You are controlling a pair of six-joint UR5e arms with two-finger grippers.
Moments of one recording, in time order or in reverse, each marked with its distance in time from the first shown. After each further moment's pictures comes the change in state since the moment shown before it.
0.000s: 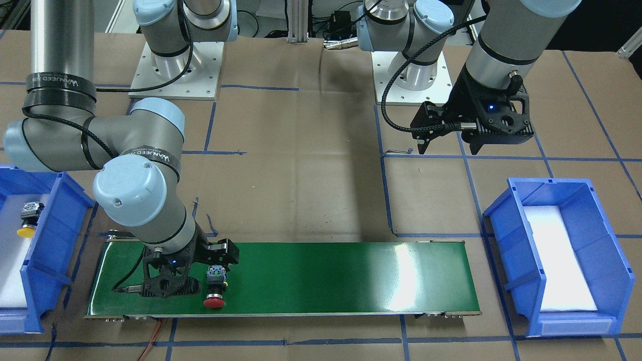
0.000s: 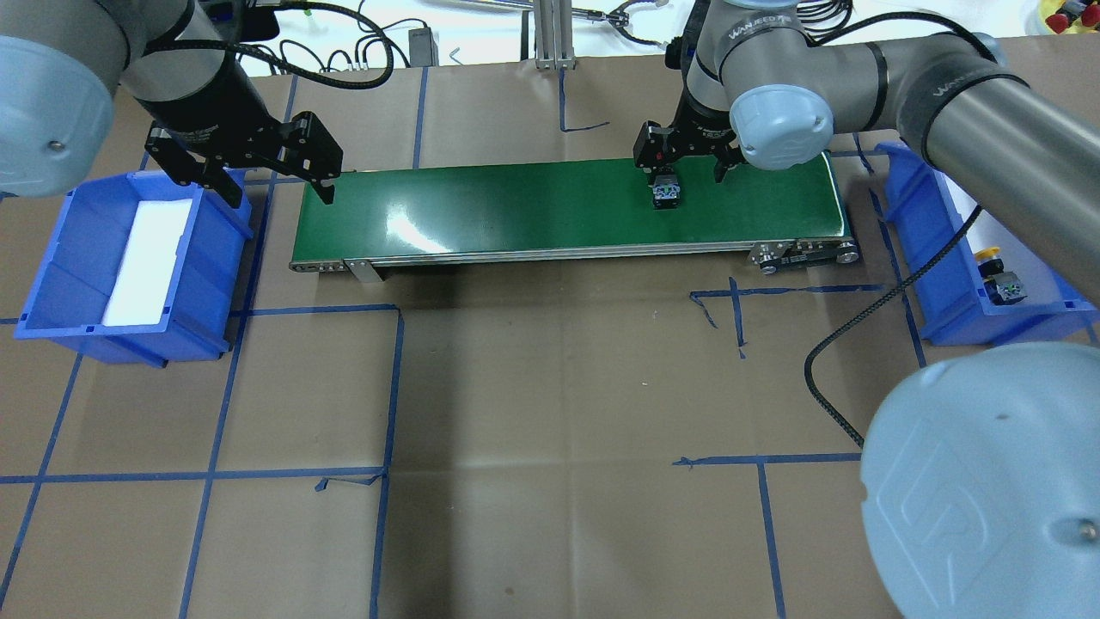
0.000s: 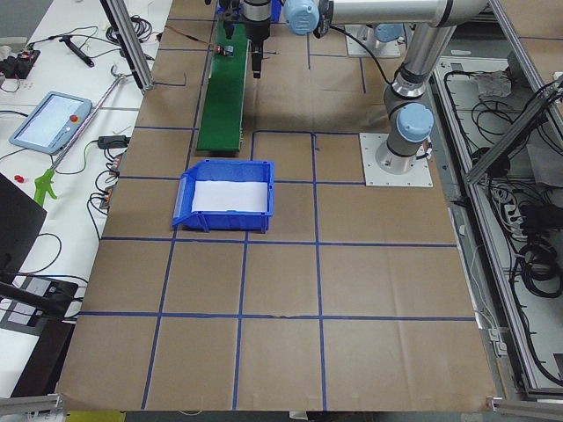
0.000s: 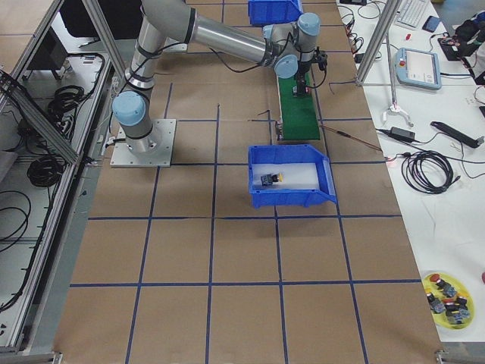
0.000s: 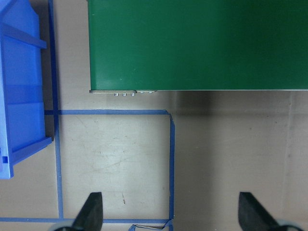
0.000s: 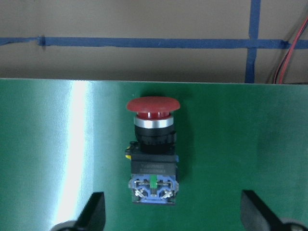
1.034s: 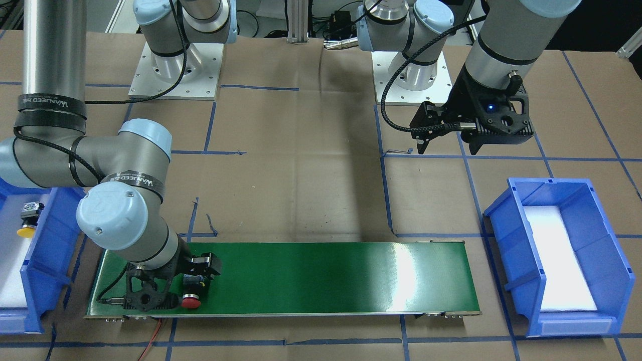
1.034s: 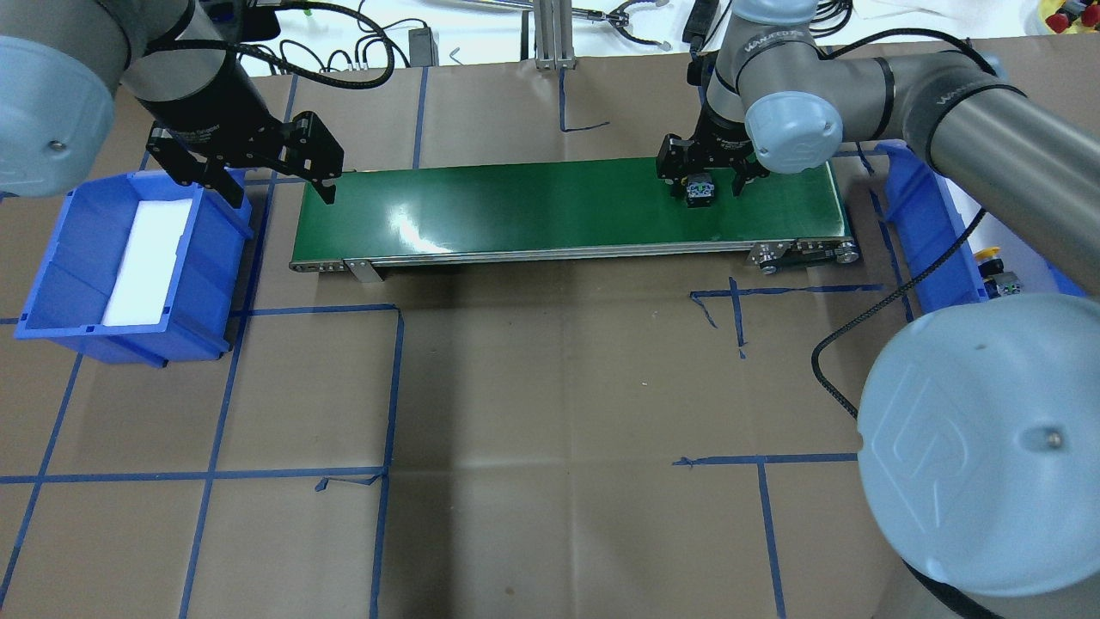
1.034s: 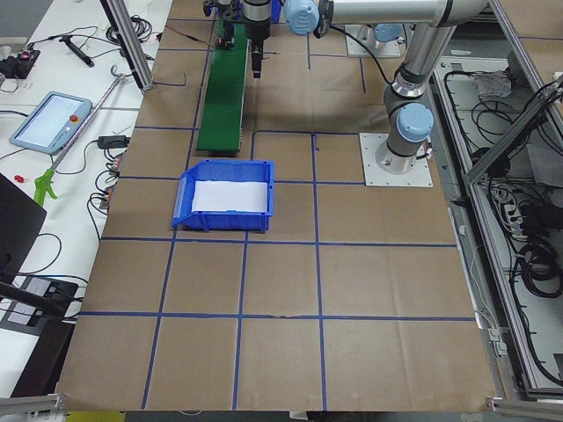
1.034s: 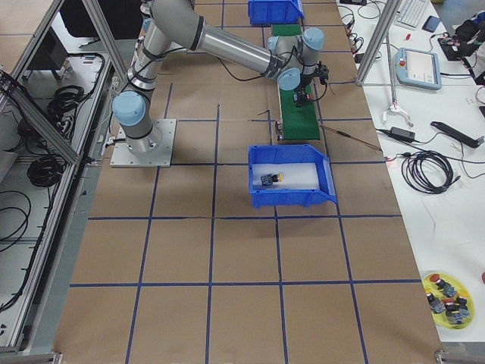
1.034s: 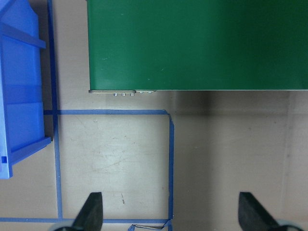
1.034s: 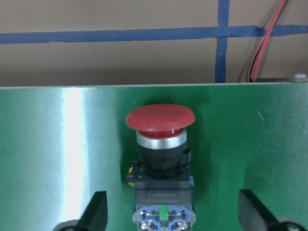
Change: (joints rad) left arm -0.001 0.000 0.000 0.000 -0.003 0.000; right arm -0.061 0.043 -0.002 0.007 -0.016 -0.009
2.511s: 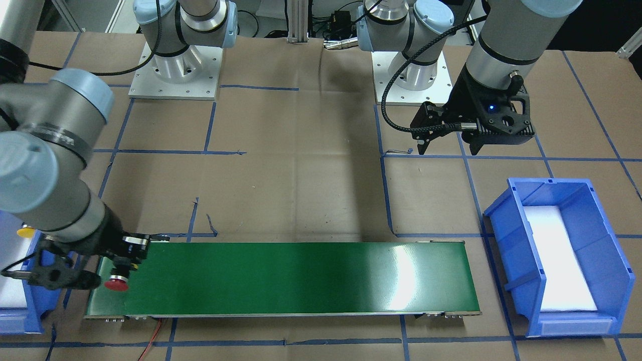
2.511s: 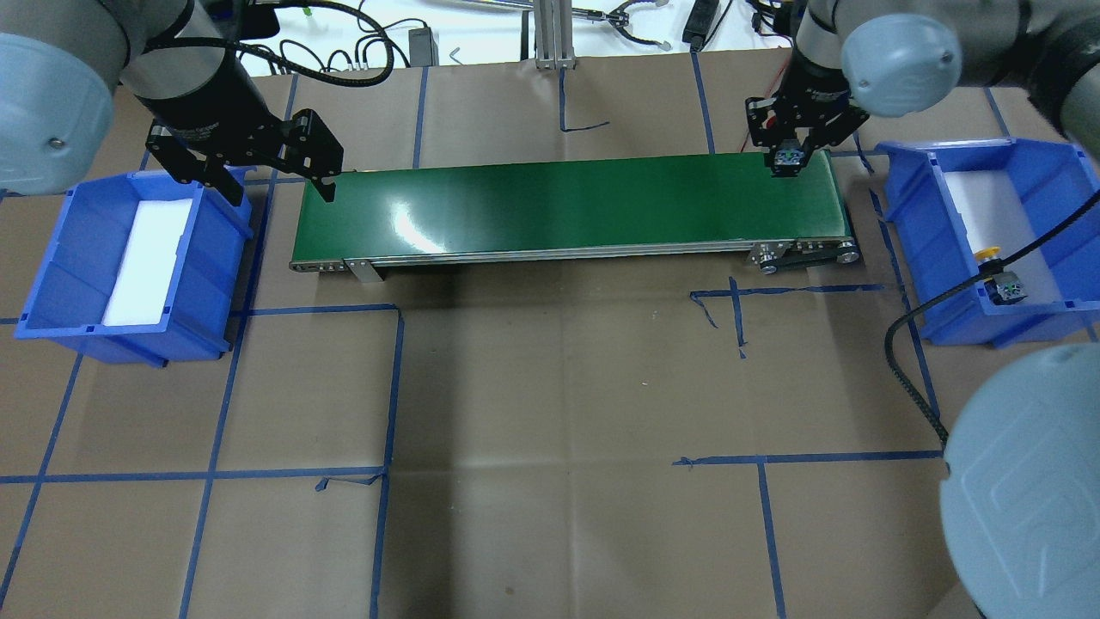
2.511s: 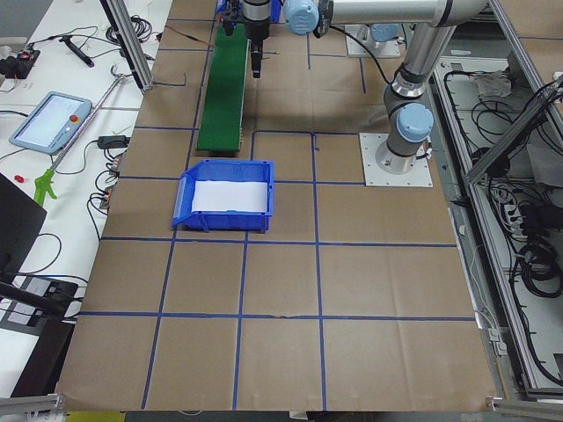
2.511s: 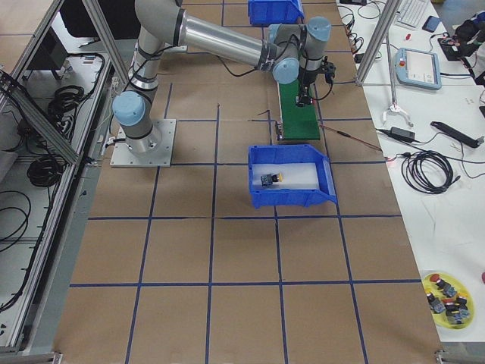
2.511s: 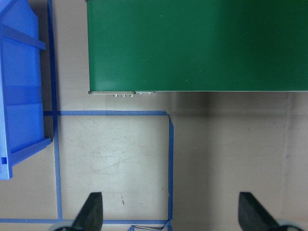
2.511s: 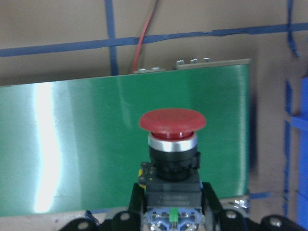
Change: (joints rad) left arm 0.001 -0.001 0.004 0.000 0.000 0.000; right arm -0.136 -0.153 -0.053 0.208 -0.077 -0.086
